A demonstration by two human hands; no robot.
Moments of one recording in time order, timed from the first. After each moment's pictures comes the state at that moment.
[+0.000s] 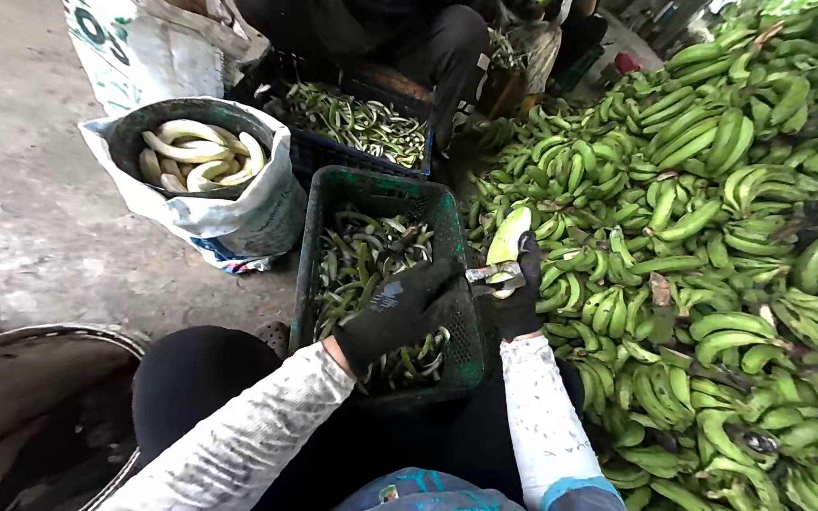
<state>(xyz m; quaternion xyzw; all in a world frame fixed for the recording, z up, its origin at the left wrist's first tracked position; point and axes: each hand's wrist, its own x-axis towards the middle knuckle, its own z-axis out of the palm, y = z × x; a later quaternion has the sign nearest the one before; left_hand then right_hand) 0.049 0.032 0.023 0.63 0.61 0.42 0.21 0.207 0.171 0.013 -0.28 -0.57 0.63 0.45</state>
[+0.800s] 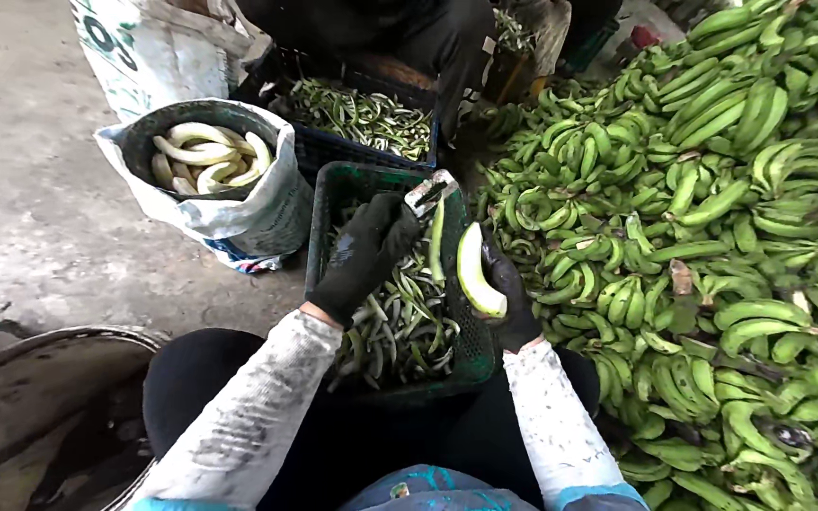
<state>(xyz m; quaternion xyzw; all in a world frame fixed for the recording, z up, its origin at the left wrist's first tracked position) -0.011 0.046 0.011 0.52 0.70 0.49 0.10 0.198 0.153 0.013 -0.27 -0.48 0.79 0.28</state>
